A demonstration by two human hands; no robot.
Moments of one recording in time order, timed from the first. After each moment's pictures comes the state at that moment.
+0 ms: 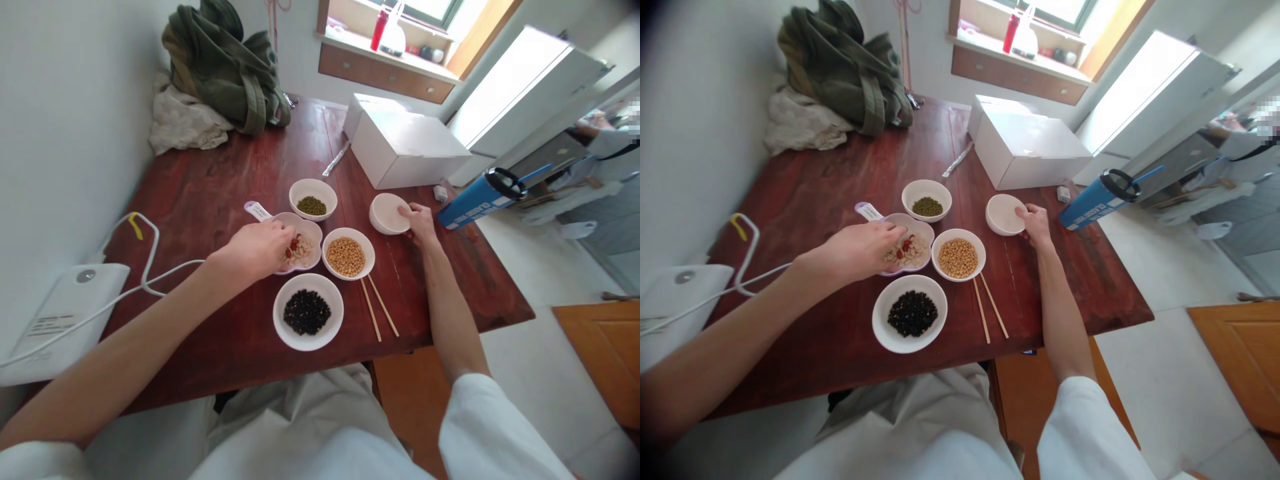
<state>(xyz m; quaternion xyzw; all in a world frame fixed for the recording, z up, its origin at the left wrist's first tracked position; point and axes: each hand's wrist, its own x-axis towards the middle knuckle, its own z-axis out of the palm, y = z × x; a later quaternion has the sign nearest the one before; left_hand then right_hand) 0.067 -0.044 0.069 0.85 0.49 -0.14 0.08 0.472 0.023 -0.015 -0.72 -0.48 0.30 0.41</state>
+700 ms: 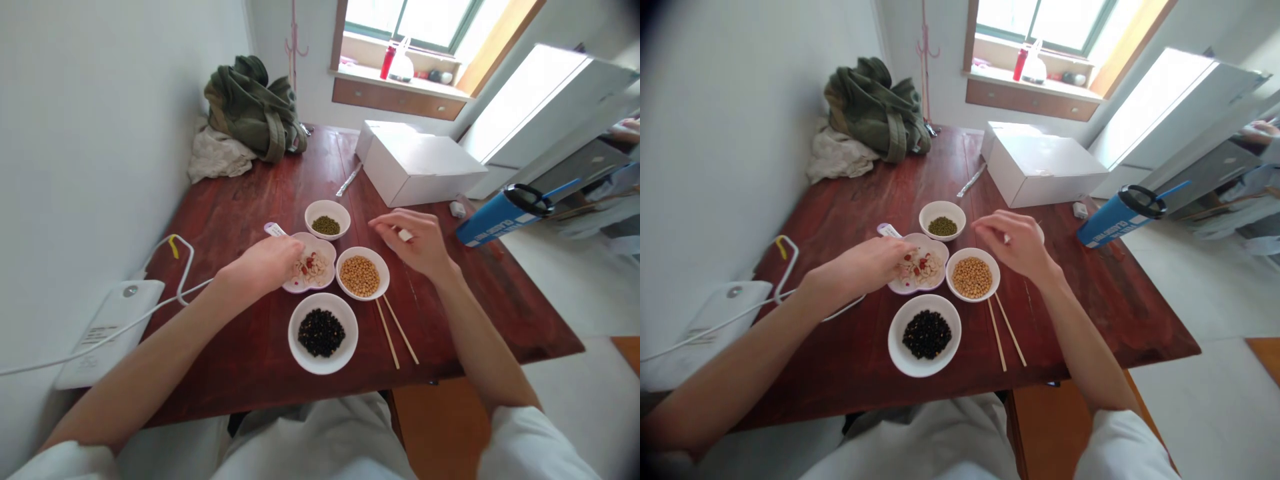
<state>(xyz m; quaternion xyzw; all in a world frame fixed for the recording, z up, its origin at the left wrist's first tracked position) 0.052 -0.040 0.085 0.85 0.49 -0.12 0.11 0.364 -0.031 0.076 -0.39 -0.83 0.07 0.39</state>
